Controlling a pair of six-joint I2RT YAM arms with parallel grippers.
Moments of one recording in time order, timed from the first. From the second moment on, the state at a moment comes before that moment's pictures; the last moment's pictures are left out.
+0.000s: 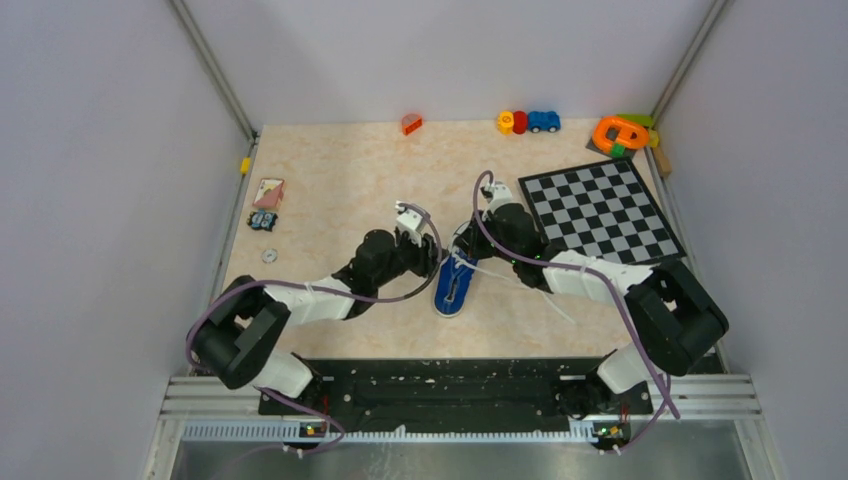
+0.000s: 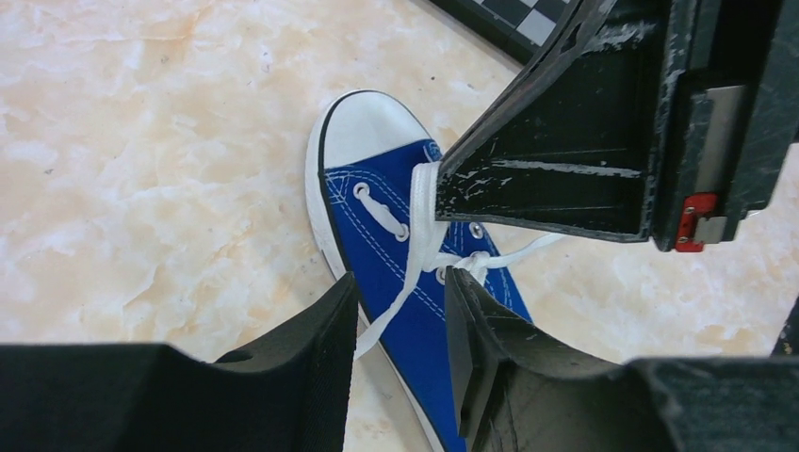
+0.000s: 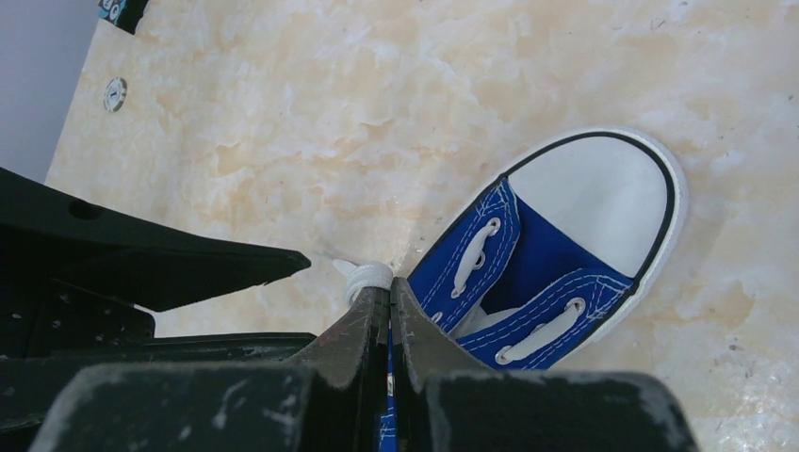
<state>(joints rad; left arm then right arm) -0.68 1.44 0.54 0.67 0.15 -0.23 0.67 1.50 0.76 0.30 -0.05 0.52</state>
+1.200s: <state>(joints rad) -0.73 1.61 0.63 0.73 0.13 -0.14 0.66 1.48 0.80 0.24 -0.09 0.57</state>
